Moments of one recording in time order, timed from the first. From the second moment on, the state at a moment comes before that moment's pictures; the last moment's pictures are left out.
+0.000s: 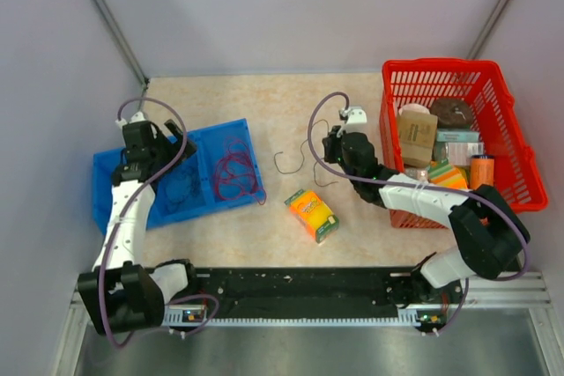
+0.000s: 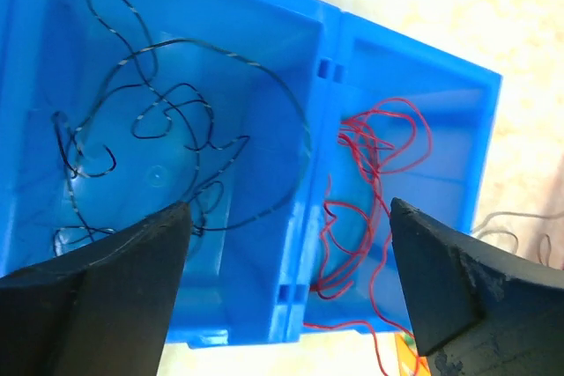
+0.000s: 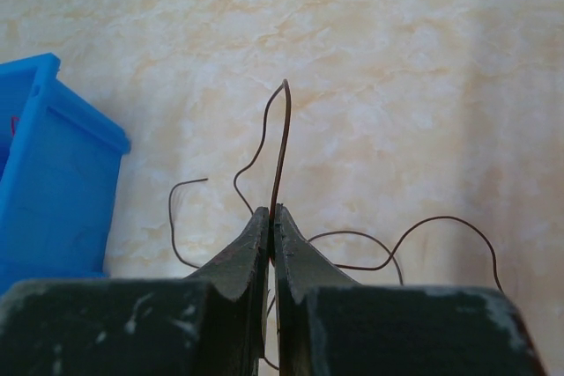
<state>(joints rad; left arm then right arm) 0.17 1.11 0.90 -0.46 0.08 -0.53 0.68 1.46 0.77 0.42 0.36 0.36</state>
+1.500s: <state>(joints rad) -0.93 1.12 0.89 0.24 -0.49 -0.10 0.68 1.18 1.26 -0.10 -0.28 0.96</state>
